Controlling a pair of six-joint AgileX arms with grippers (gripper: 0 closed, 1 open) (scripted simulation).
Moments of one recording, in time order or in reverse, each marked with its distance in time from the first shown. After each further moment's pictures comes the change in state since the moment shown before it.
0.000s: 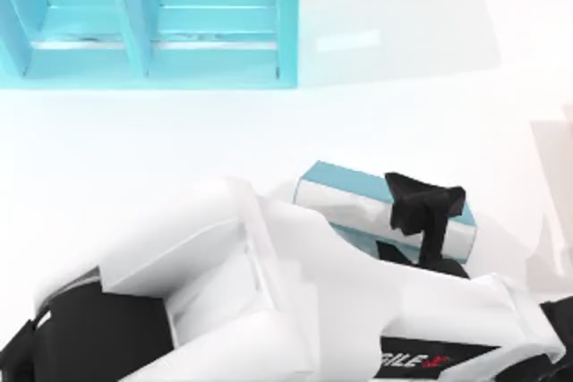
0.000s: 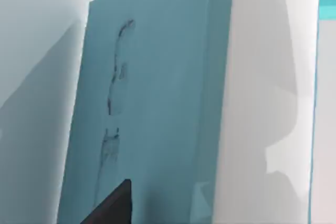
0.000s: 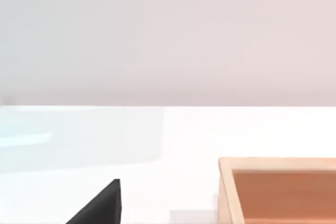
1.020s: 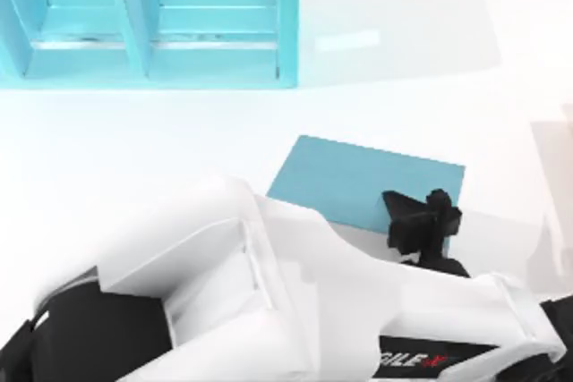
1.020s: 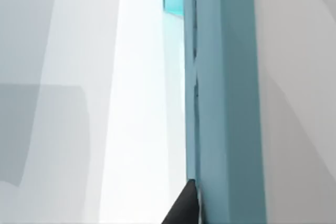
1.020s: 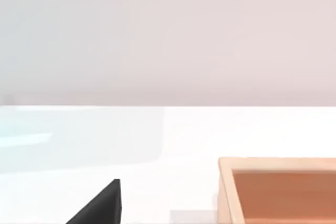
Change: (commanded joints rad) left arm 0.000 0.000 0.000 0.000 0.000 0.000; right arm 0.000 0.000 0.000 0.000 0.000 0.000
